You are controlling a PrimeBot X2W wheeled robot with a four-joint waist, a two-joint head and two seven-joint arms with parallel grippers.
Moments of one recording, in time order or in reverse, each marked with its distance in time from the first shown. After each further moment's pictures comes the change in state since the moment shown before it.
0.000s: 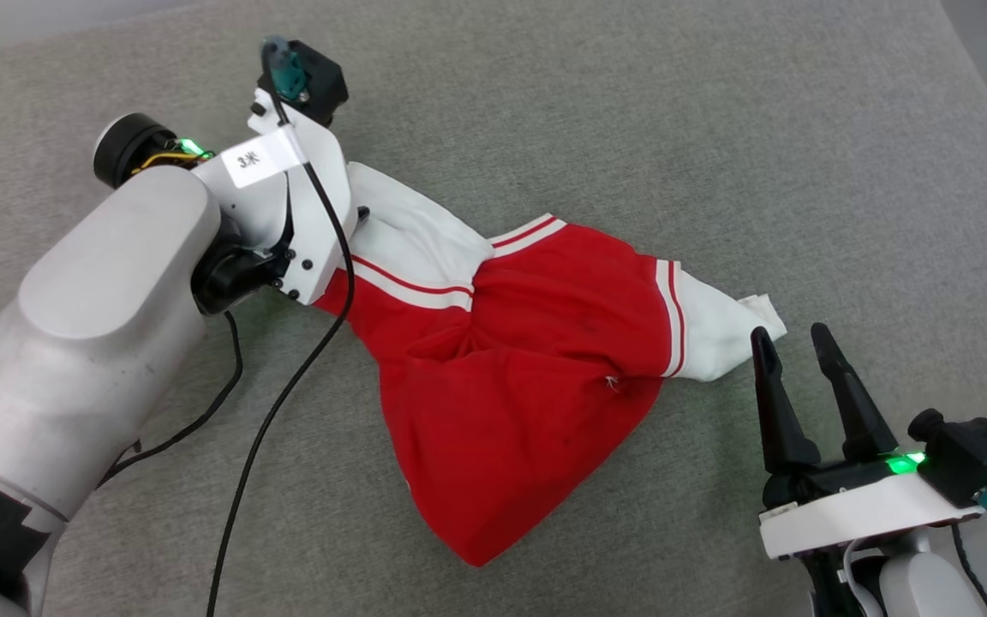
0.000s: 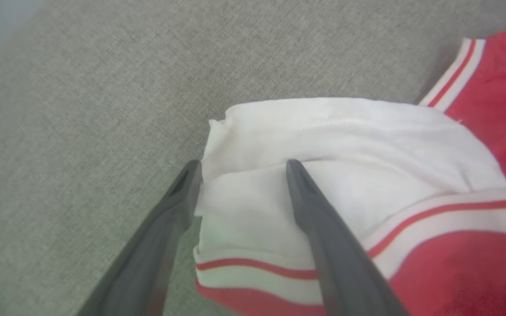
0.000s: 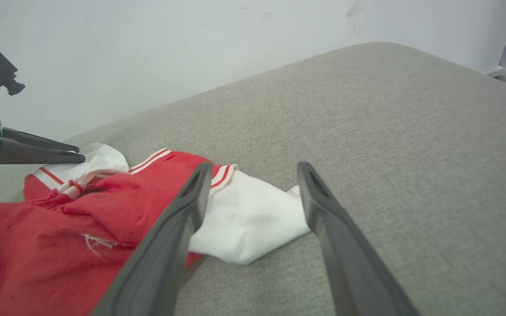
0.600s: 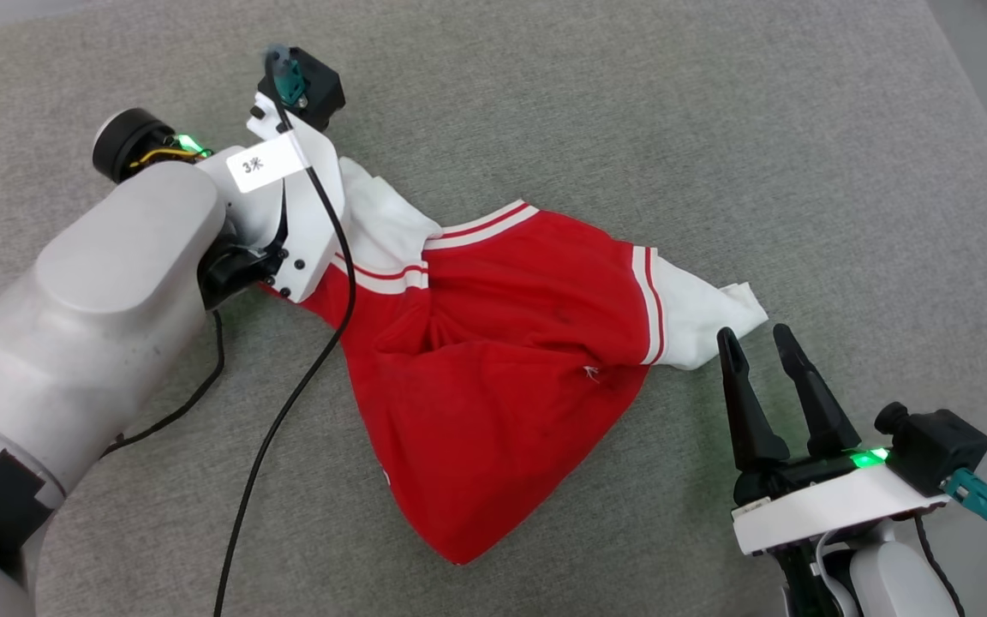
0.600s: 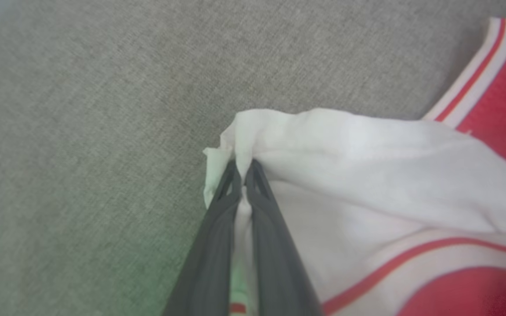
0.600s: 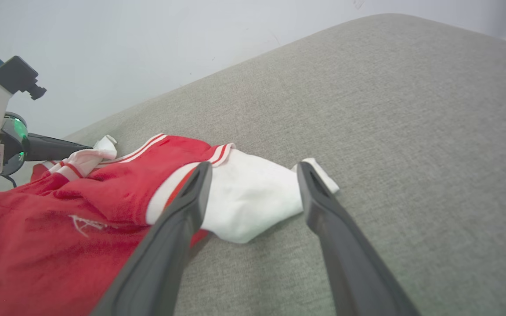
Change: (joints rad) left arm -0.106 -0.011 -0.244 0.178 -0.110 -0.001 -0.083; right arm -0.043 0.000 0.066 0.082 0.069 0.000 -0.027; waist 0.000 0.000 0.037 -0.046
